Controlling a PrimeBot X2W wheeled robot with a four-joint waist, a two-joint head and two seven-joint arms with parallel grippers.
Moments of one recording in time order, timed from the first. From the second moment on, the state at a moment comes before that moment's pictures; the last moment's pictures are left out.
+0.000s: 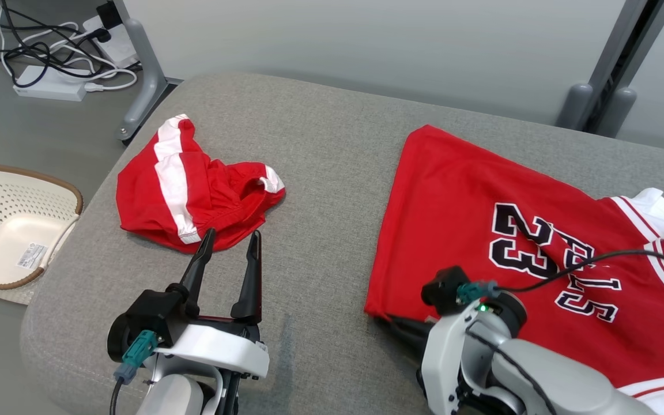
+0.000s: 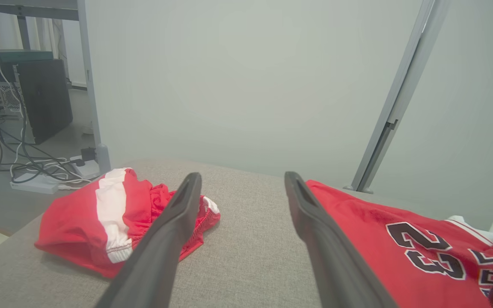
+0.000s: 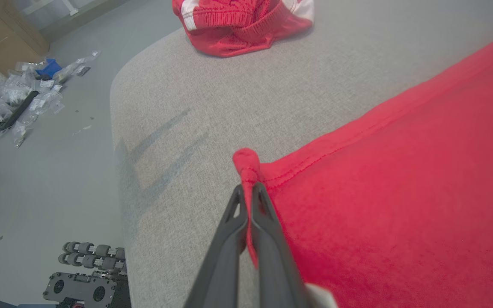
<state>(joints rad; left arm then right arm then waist) -0.17 0.05 -0.29 0.21 -0.36 0.07 -0.26 -0.66 -0.29 1.18 0.53 0.89 0.13 0.01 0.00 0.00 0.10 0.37</state>
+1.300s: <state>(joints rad) -0.08 0.05 -0.24 0.26 -0.34 0.03 -0.26 -0.11 -0.17 0.06 0.21 0.21 0.13 -0.26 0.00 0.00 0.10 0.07</state>
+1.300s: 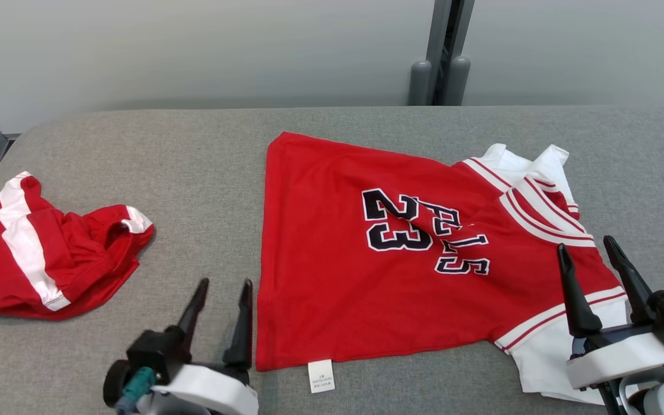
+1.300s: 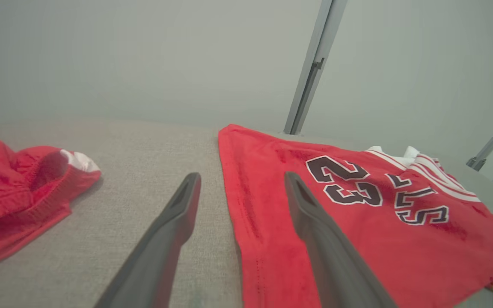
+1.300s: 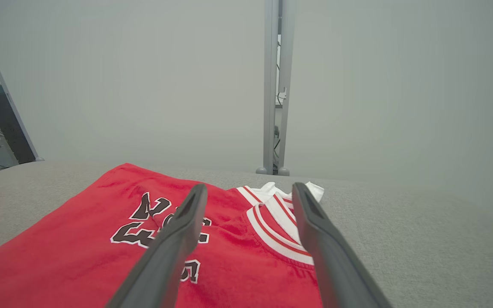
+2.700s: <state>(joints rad) -0.07 0.08 -0.31 0.37 -0.42 -0.03 0.01 -0.09 -0.14 -0.02 0.25 0.21 0.13 -0.26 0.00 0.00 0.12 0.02</state>
